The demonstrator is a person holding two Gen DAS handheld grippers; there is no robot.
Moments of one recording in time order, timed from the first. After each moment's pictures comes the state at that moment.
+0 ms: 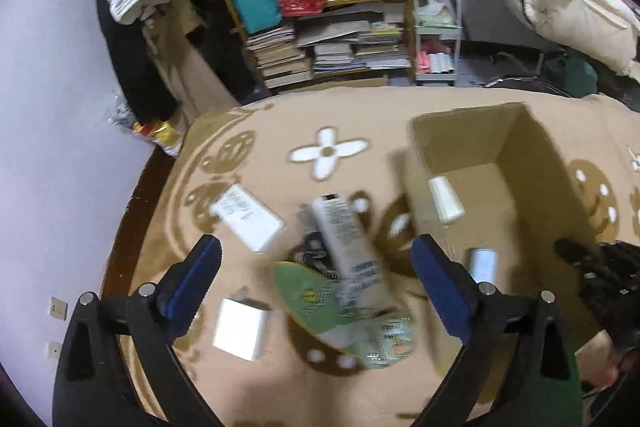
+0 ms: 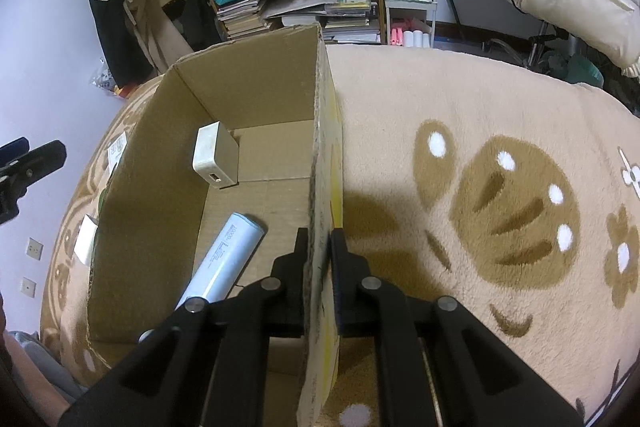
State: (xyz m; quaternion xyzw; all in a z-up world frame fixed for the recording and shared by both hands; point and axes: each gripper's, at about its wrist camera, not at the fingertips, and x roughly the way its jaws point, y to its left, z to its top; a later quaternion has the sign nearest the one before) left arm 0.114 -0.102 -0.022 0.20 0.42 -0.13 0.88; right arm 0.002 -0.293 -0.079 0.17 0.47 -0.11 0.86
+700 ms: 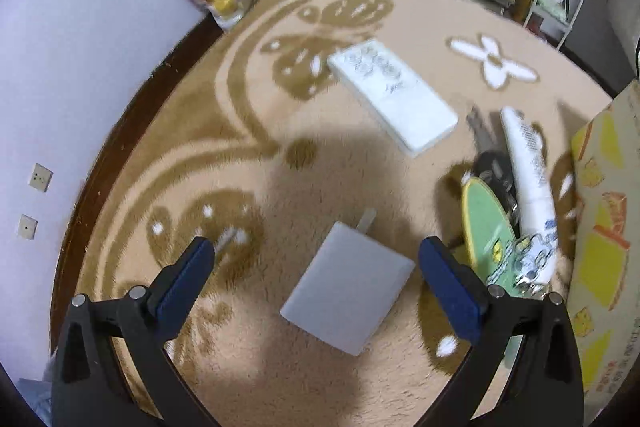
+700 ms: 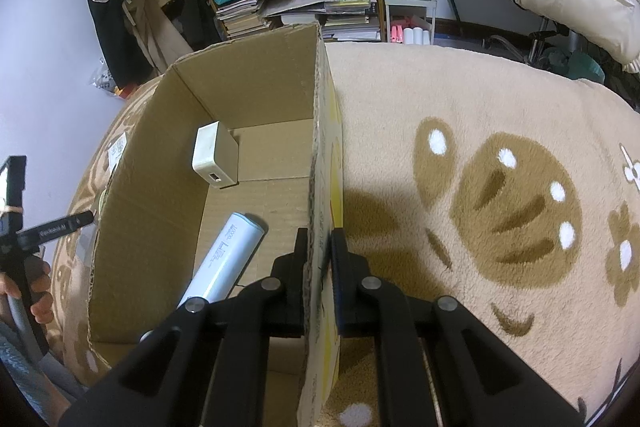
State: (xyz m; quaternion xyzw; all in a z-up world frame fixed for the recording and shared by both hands) left arm 0.174 0.027 -0.142 0.07 0.56 -0.01 0.82; right arm 0.002 -0.294 -0.082 0.17 0.47 -0.11 0.86
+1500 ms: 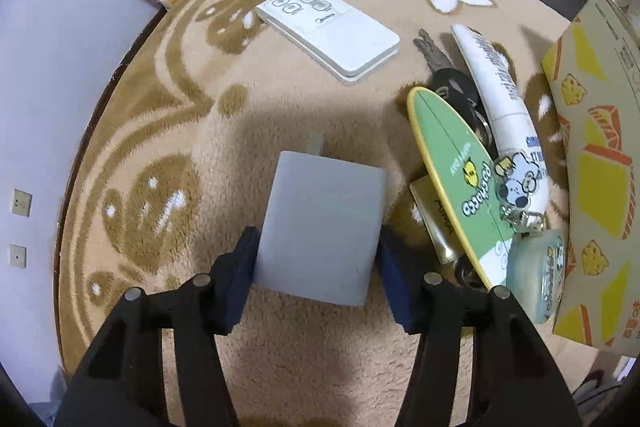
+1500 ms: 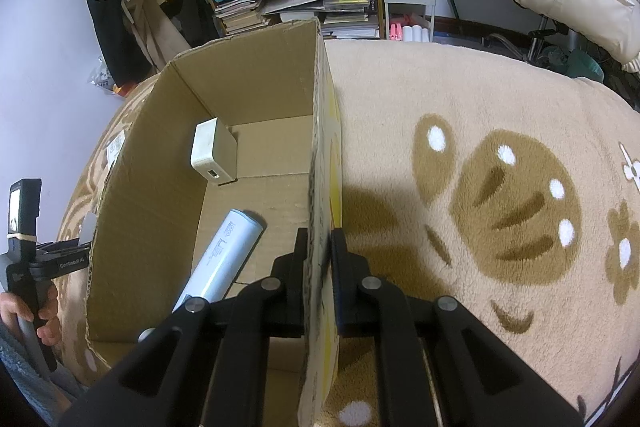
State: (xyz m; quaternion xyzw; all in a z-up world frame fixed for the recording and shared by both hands) left arm 0.147 0.003 -0.160 0.11 0.59 -0.08 0.79; right arm 0.000 -0.296 -0.086 0.17 0.47 -0.11 0.86
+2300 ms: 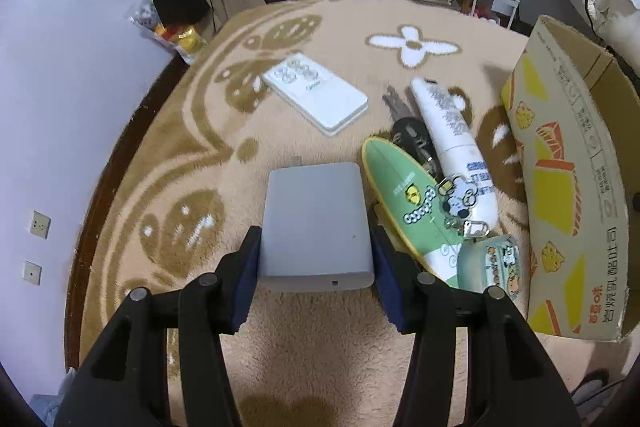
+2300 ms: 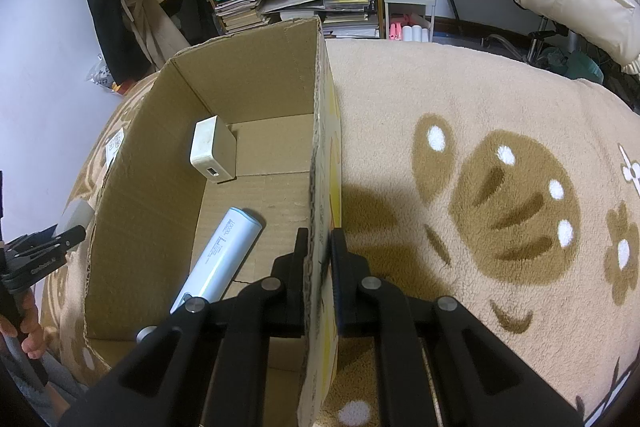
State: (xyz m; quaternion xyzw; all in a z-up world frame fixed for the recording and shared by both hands) left arm 0.108 -0.012 -0.101 0.14 0.51 -0.08 0.85; right arm -0.002 -0.295 -0.090 0.17 0.48 -0.11 0.86
